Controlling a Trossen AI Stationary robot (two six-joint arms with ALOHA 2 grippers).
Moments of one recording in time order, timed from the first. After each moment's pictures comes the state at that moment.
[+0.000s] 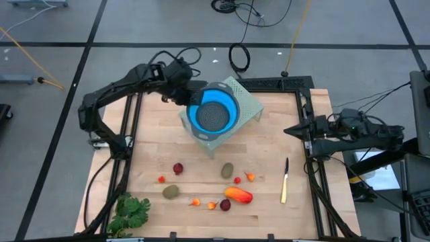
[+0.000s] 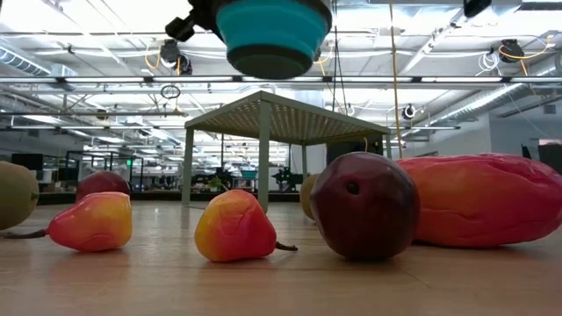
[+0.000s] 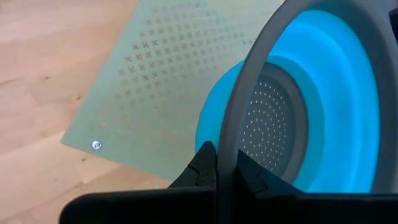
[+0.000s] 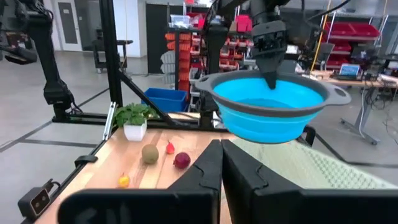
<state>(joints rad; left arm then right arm) 0.38 1.59 1.84 -1.21 0.11 -0.90 0.05 0.35 0.67 -0.34 0.00 -0.03</state>
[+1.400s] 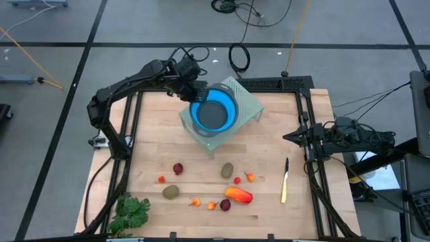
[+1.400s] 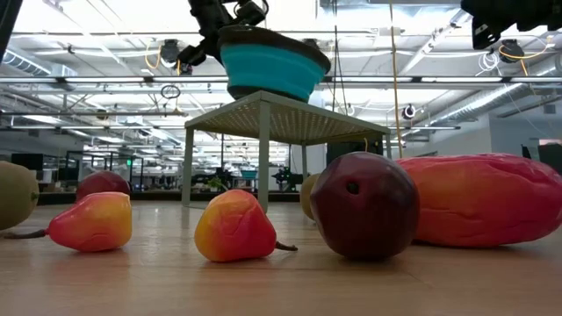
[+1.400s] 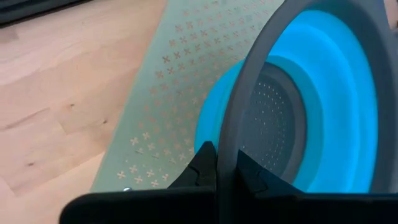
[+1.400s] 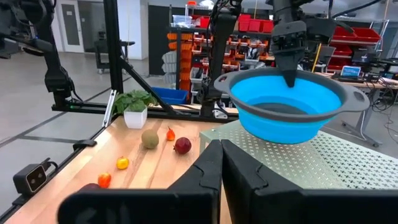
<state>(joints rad) 0.47 1.70 1.84 -1.21 0.13 -0.71 0.05 0.12 0.44 -0.30 -0.01 -0.05</state>
